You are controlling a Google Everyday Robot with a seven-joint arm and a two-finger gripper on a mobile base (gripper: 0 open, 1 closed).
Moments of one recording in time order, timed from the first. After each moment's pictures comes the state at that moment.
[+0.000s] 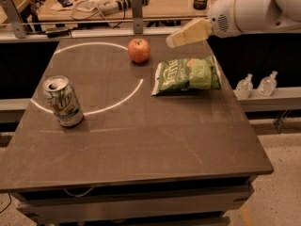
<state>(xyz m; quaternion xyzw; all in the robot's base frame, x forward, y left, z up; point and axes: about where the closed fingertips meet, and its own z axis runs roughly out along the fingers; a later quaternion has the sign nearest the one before) 0.655 -0.122 0.987 -0.36 0.78 0.14 0.50</state>
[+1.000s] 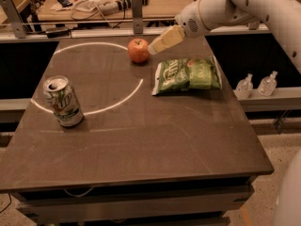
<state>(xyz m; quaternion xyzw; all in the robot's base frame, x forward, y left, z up) 0.715 -0.057 0.932 -0.45 0.76 0.20 0.42</state>
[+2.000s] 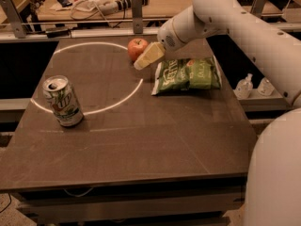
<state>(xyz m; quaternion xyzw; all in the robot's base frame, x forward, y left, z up) 0.737 -0.009 0.867 -0.50 0.76 0.18 0.38</state>
